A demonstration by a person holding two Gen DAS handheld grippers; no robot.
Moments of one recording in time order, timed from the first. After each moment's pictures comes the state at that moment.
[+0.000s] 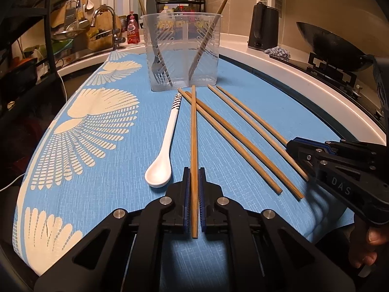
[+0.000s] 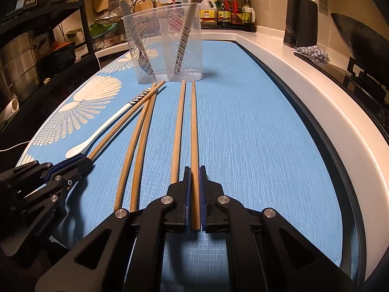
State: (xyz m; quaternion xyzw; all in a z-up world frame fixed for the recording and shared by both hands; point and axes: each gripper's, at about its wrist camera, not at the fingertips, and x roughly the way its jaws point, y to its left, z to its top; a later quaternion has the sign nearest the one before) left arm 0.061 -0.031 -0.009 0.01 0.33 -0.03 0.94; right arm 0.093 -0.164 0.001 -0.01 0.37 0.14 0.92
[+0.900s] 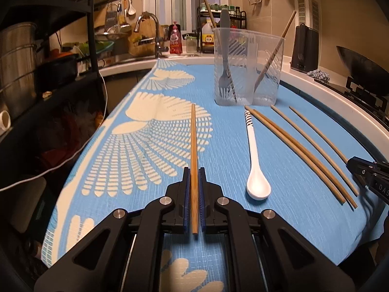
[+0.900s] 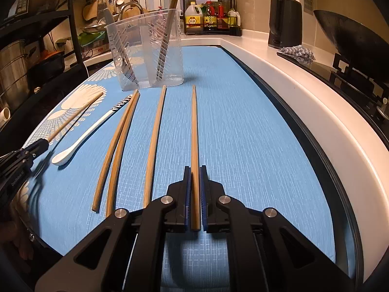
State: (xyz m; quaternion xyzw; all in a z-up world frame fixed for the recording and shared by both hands) left arm 0.061 0.037 -0.009 -0.02 0.30 0.07 0.95; right arm 0.091 -0.179 -0.002 0.00 0.35 0.11 0.93
